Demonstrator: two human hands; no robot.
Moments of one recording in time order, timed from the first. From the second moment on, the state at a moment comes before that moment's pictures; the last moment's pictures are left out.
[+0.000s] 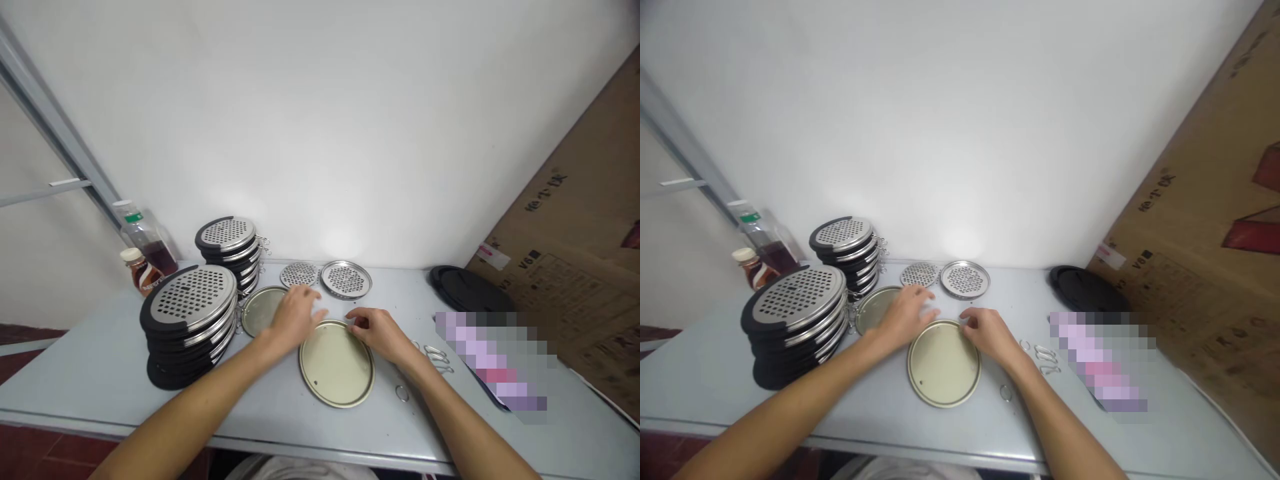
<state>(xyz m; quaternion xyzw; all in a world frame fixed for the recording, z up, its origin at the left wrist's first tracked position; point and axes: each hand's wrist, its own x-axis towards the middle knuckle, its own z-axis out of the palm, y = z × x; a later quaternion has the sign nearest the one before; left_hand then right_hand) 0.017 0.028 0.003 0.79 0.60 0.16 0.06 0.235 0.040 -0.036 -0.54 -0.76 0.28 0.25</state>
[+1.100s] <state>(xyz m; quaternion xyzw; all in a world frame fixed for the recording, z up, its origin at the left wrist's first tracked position) -0.005 0.055 0.007 0.78 0.56 0.23 0.13 0.245 0.043 -0.024 -0.55 -0.74 0.29 0.27</state>
